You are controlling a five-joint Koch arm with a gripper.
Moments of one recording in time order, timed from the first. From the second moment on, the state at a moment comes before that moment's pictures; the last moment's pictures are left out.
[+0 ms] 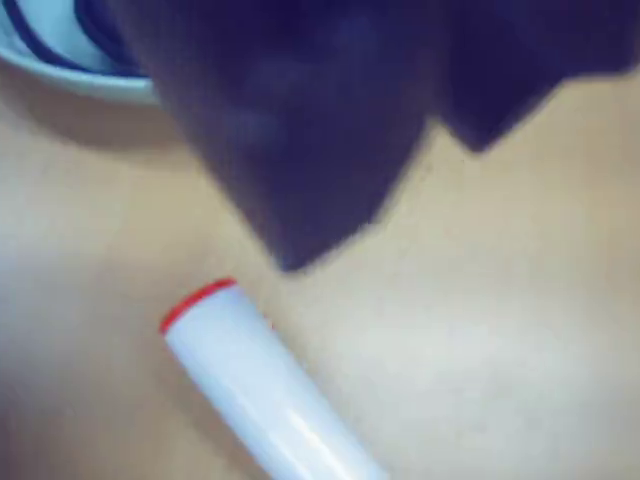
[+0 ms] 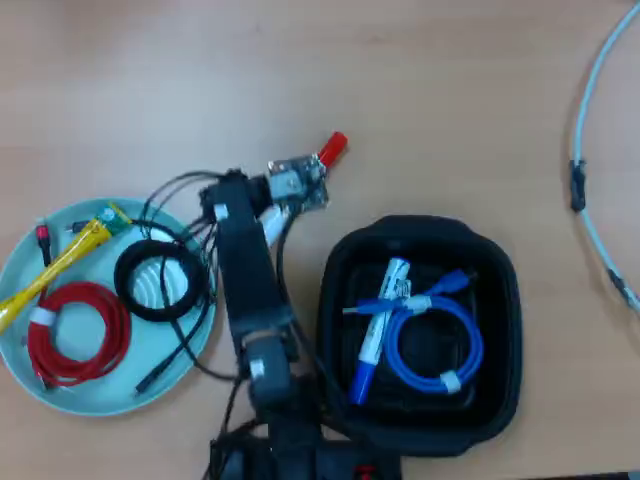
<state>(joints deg) 78.0 80.5 69.4 87.4 -39.7</state>
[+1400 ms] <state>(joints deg) 91.9 52.8 55.3 88.5 -65.6</state>
